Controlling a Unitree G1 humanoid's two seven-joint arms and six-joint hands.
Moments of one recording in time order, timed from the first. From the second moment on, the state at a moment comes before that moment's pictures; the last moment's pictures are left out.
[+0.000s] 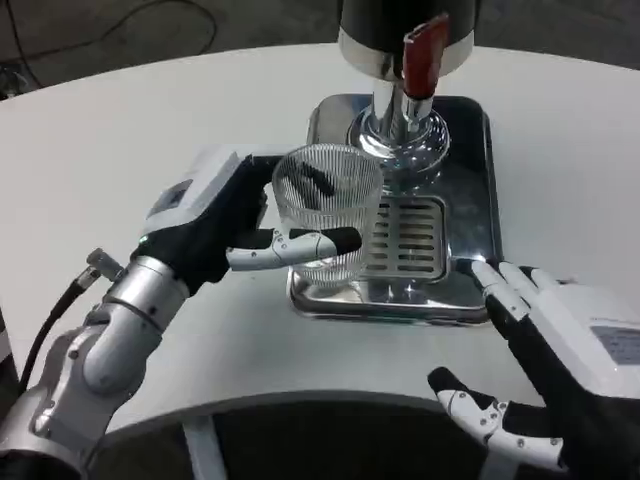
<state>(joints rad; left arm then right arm) -0.73 0.42 -0.12 0.68 0.47 -0.54 0.01 0.11 -0.04 0.11 -0.97 -1.34 0.19 0.84</state>
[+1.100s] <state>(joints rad) -1.03 0.34 -0.35 1.09 0.64 -0.51 0.32 0.16 -0.10 -0.04 -1.03 -1.17 0.15 0.85</state>
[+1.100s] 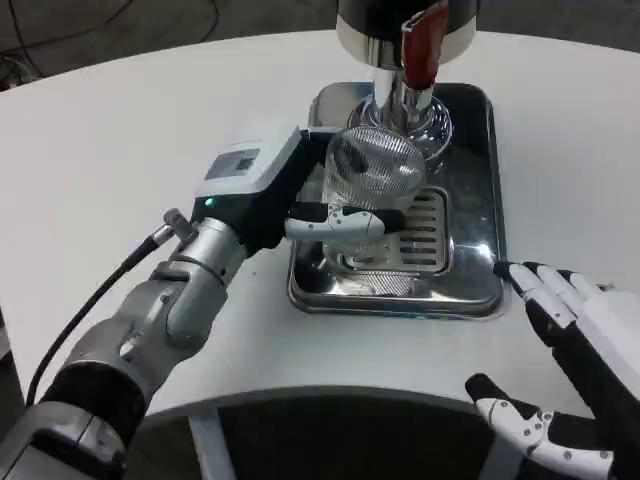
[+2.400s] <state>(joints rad) -0.96 0.46 -0.33 0.87 0.56 -0.58 0.15 0.17 -0.10 -0.10 -1.03 -1.10 0.11 0.85</state>
